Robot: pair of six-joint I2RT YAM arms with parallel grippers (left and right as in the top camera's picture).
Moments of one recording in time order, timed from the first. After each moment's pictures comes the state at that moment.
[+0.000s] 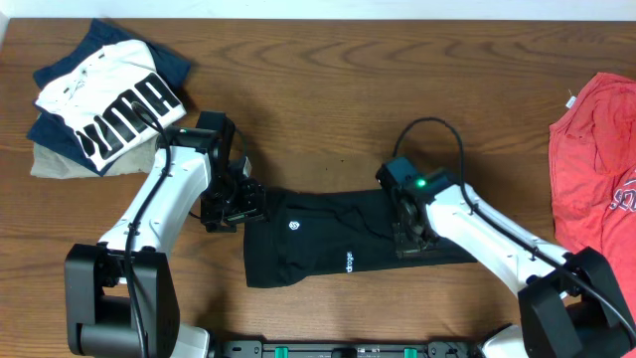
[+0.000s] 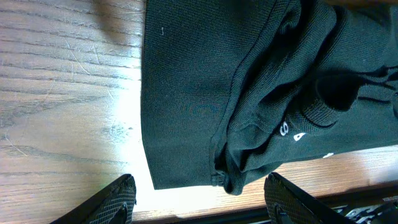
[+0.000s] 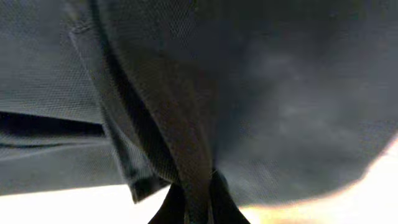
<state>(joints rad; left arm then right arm) -0.12 1.65 1.12 -1.18 0.30 -0.25 0.55 1.62 0.99 -1.05 0.10 0.47</state>
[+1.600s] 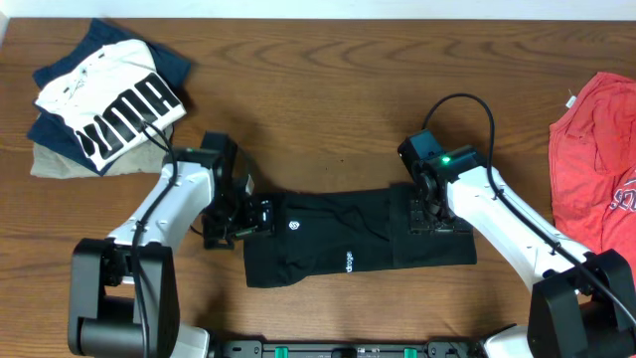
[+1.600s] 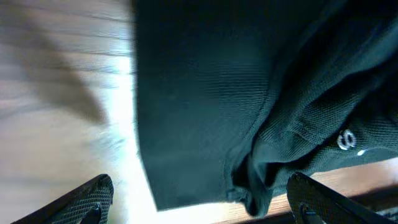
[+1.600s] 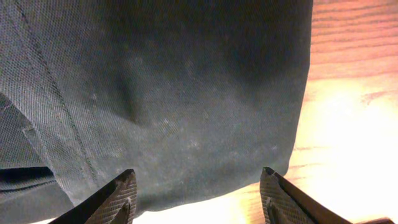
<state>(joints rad) -0.12 1.65 0.93 -1.02 0.35 -0.20 0.42 1.62 1.06 -1.09 0.16 0.50</state>
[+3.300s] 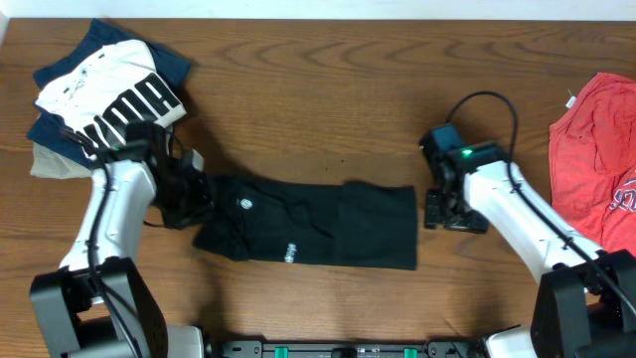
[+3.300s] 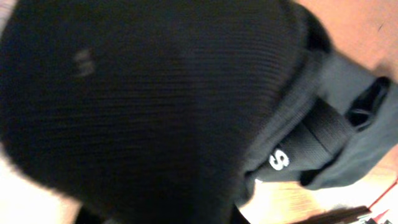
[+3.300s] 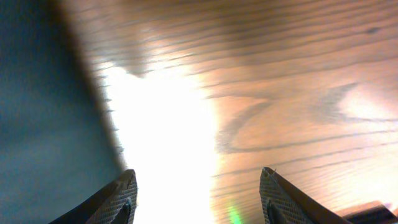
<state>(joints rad) 0.19 1.59 1.07 -1.09 0.41 -0.15 0.29 1.62 1.06 -1.11 0.17 0.48</state>
